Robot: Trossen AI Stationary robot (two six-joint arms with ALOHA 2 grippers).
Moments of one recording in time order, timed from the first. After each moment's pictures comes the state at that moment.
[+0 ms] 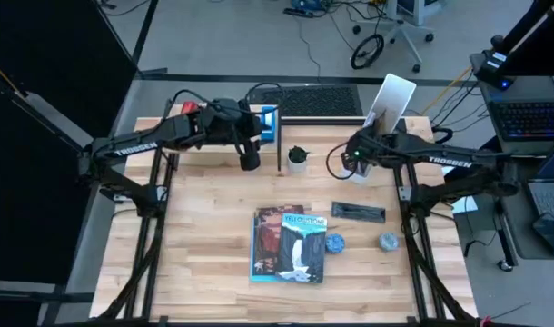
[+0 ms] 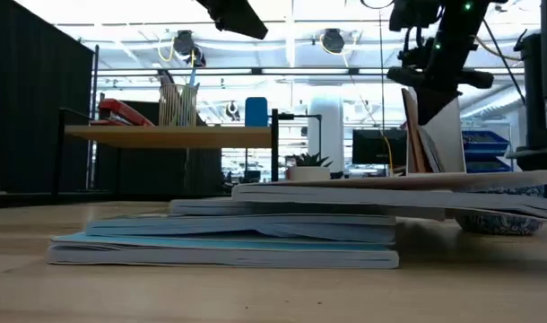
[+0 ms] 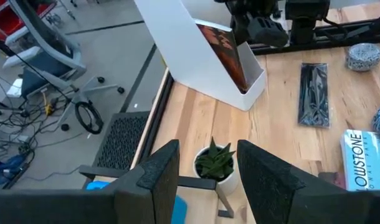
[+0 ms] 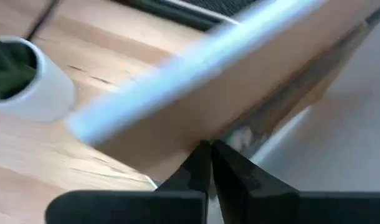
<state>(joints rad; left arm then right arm) 0.29 1.41 1.41 -0.51 -0.03 0.30 -0.32 1.15 0.96 -0.98 0.53 0.79</state>
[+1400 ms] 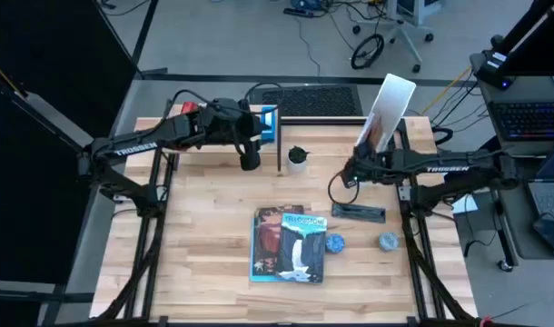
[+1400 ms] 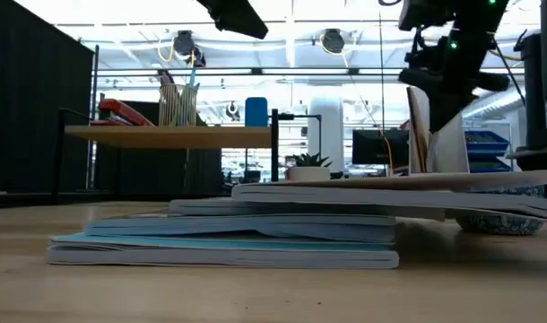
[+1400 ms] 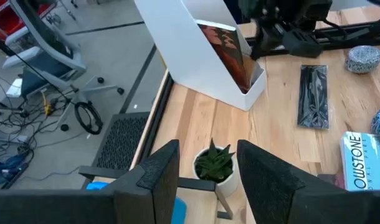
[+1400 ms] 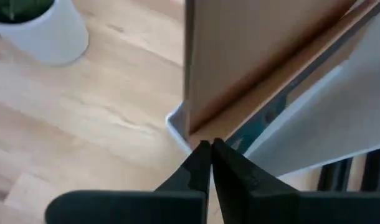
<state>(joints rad) 0.29 1.41 1.41 -0.51 -0.03 0.30 -0.09 1.16 0.87 -1.06 0.52 1.02</state>
